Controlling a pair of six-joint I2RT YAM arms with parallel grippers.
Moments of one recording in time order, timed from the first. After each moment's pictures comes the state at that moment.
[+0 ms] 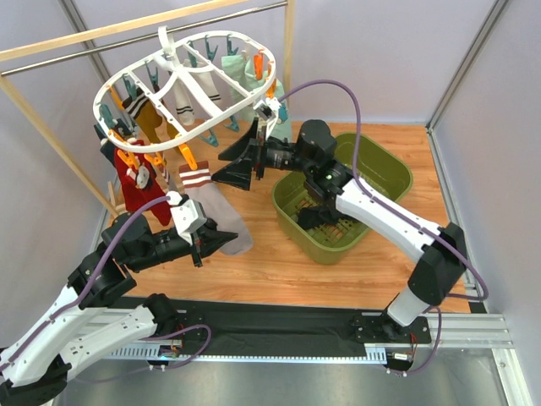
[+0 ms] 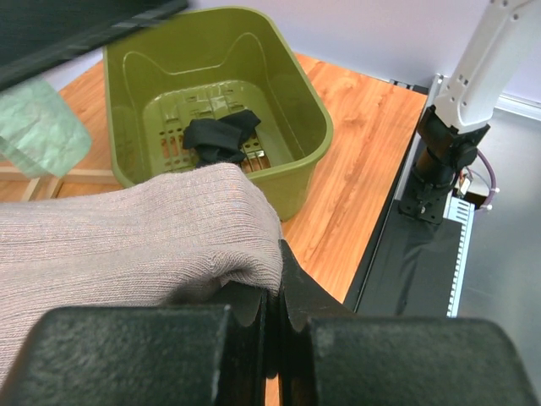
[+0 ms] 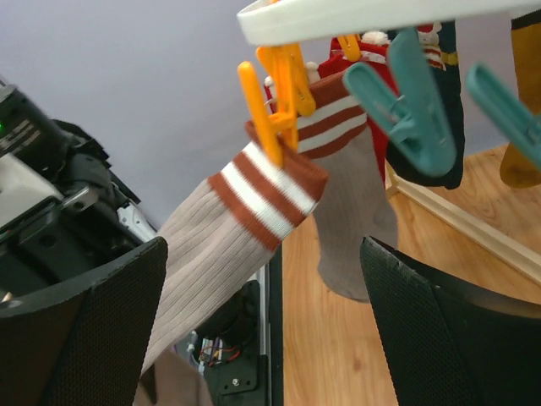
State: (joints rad) left arm -0.84 0.59 0.98 -0.50 0.31 0.01; right arm 0.78 1.58 1.46 0.32 -0.70 0.56
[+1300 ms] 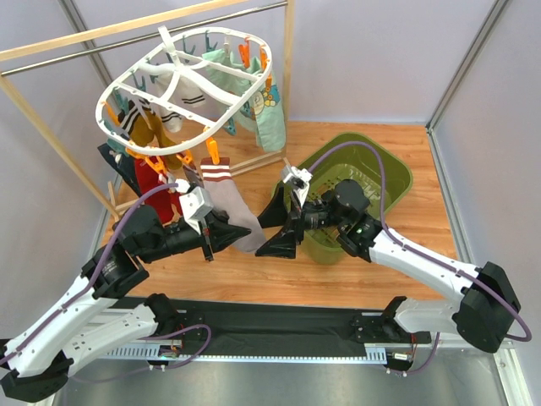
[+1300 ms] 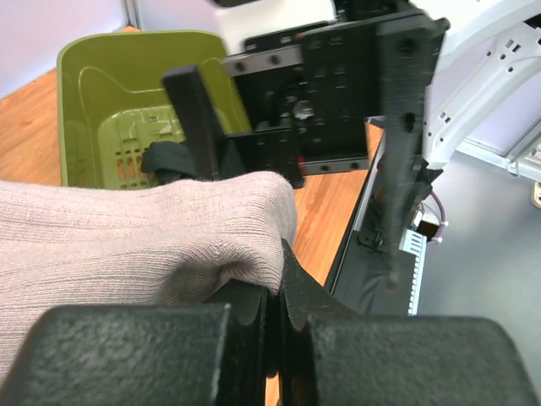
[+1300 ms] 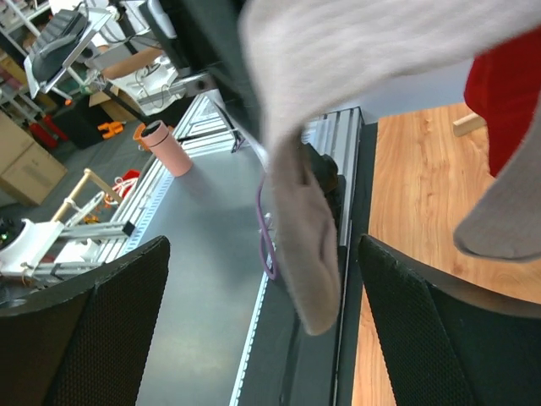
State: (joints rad) left arm -0.84 0.67 0.96 -0.35 0.37 -0.13; right arm 0.83 1.20 0.84 0.53 -0.93 0.56
